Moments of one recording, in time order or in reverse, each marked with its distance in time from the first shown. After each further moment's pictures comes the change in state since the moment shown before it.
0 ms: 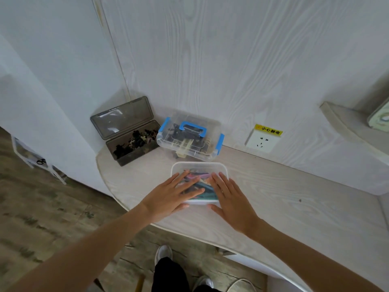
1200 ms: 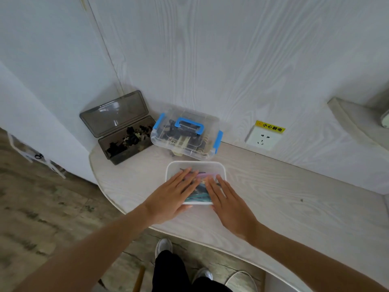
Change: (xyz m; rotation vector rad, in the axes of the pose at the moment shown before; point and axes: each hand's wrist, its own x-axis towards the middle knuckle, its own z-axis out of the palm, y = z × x) left_hand 0.017 0.008 0.014 -0.099 0.058 -0.056; right_hand -0.003 0.007 0.021 -0.184 0.257 -0.184
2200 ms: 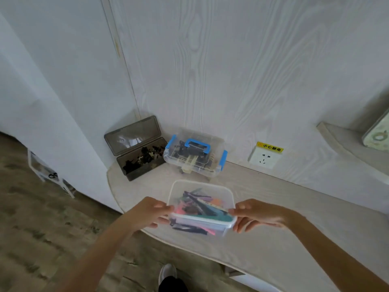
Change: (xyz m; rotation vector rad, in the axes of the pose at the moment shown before) left_hand -0.044 -0.011 -0.122 -1.408 -0.393 -1.082; right_hand 0.020 0.056 -0.098 1.448 -0.932 0.642
